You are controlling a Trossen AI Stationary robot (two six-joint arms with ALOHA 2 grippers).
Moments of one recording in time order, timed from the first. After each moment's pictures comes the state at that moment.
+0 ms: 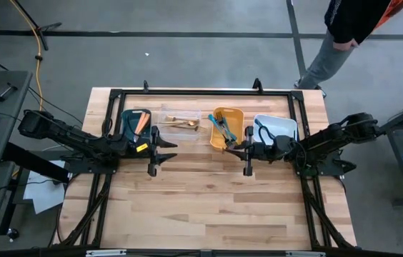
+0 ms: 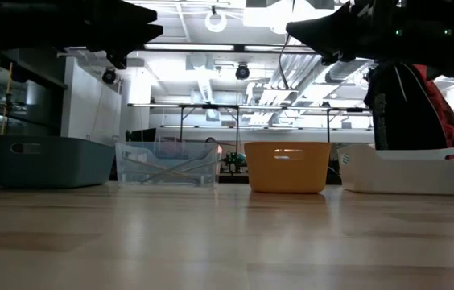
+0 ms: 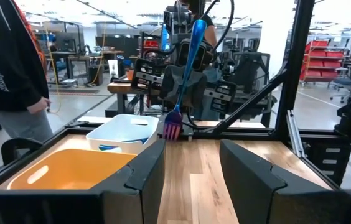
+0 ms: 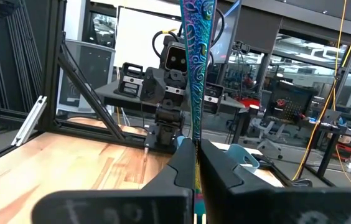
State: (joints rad) left arm -0.17 1.04 0.24 0.89 -0.20 -0.01; right arm 0.12 1.36 0.33 1.20 0.12 -0.24
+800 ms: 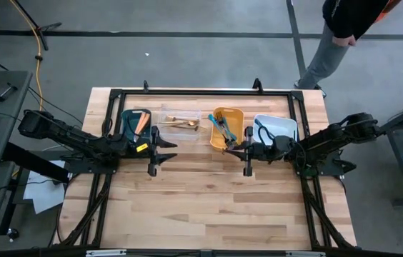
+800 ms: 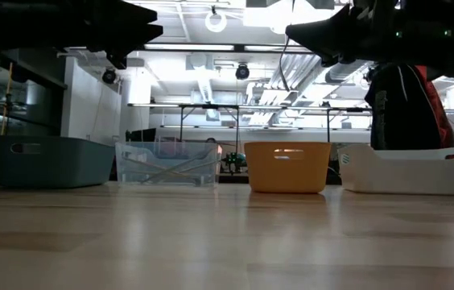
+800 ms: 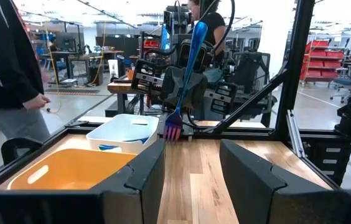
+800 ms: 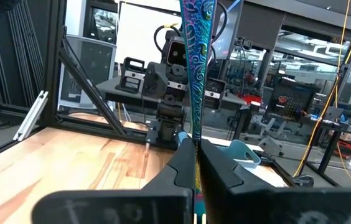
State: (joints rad) left arm -0.17 1.04 0.24 0.89 -0.20 -0.02; right arm 0.12 1.36 0.33 1.19 0.12 -0.24
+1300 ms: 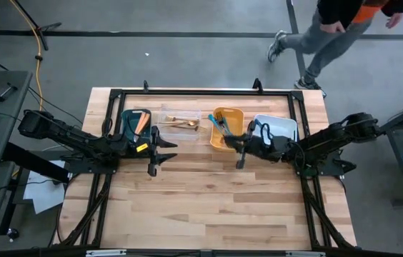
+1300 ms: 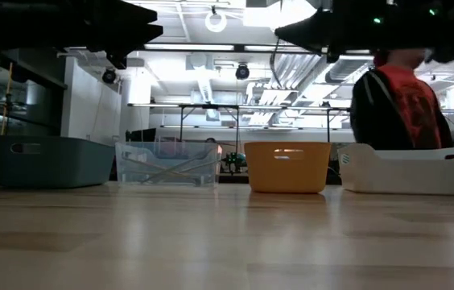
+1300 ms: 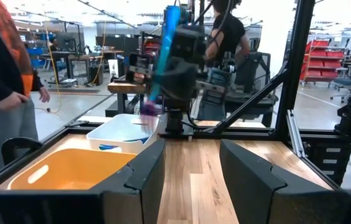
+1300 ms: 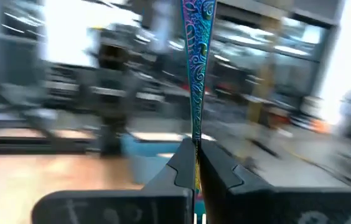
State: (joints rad) left arm -0.17 1.04 0.24 0.89 -0.20 -0.02; right arm 0.15 1.36 0.39 1.14 0.37 -0.21
